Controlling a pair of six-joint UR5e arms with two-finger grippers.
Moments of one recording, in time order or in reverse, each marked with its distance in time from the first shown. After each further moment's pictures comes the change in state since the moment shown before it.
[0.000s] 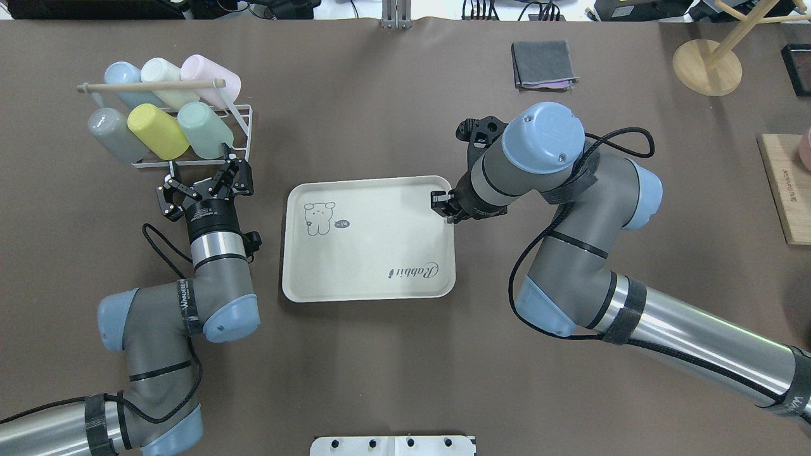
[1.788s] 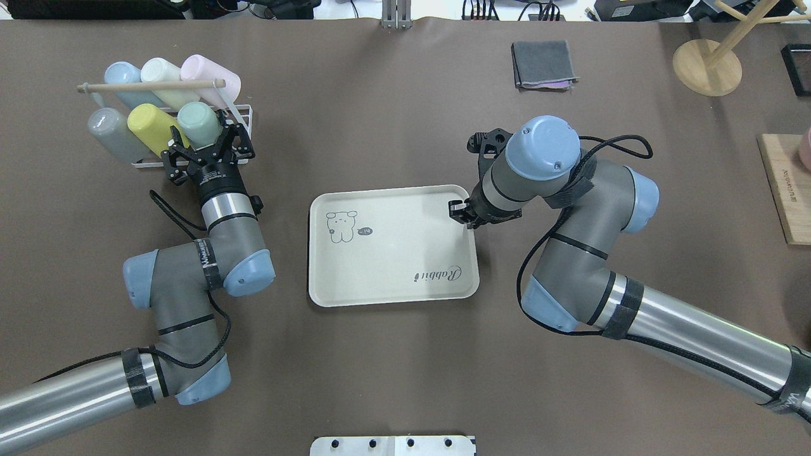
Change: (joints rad) left arm -0.091 -0.113 0.169 -0.014 0.000 0.039; right arm 0.007 -0.019 -0.087 0.008 -0.006 -0.060
